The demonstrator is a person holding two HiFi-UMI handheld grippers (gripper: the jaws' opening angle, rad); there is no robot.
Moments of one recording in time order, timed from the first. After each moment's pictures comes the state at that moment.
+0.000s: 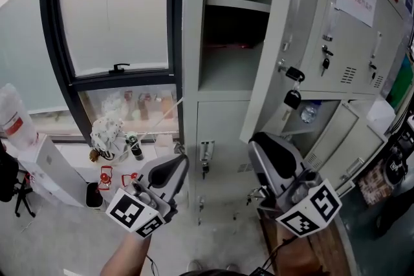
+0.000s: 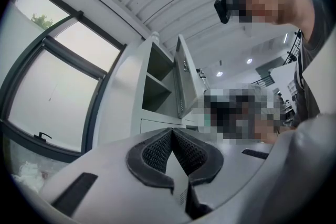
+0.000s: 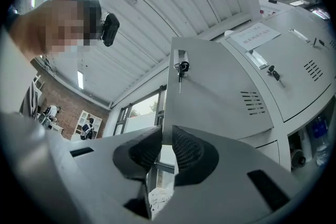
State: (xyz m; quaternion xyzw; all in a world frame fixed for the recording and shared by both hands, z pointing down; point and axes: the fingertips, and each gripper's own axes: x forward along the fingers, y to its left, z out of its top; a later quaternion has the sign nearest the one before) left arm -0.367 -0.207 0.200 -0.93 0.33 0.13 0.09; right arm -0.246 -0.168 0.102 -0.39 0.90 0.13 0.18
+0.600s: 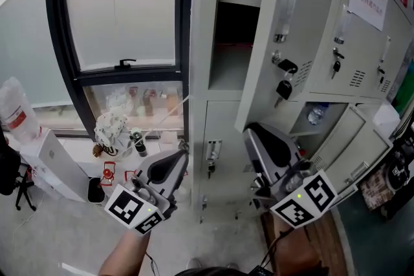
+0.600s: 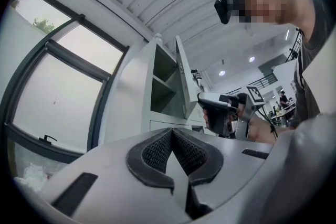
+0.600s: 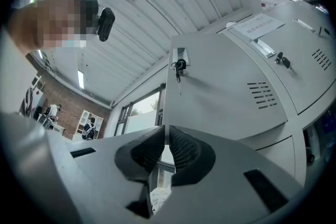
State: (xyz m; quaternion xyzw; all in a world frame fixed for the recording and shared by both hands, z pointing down) left arm -0.383 -0.216 0.197 -0.92 0.34 0.13 0.09; right arm -0.268 -0.199 0.102 -0.38 0.90 0.12 0.17
